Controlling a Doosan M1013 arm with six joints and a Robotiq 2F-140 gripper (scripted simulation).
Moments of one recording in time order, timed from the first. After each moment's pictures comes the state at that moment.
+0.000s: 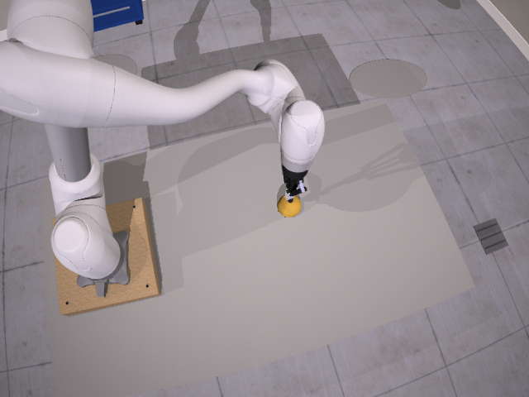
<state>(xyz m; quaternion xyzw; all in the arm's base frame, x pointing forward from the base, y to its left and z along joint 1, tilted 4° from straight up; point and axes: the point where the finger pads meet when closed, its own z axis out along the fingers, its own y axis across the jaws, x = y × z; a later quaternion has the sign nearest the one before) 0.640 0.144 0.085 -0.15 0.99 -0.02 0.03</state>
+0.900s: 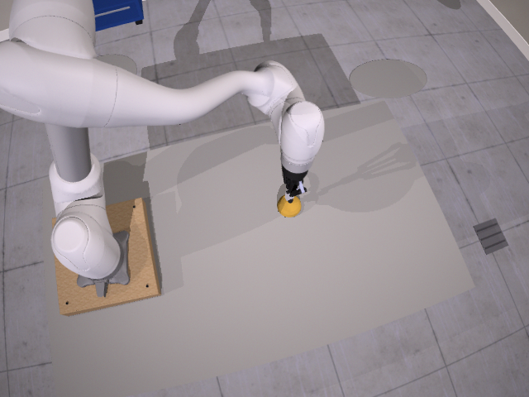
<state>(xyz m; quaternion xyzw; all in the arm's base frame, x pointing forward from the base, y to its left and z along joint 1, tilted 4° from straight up) 0.640 0.144 0.081 -0.15 0.99 -0.02 0.03</state>
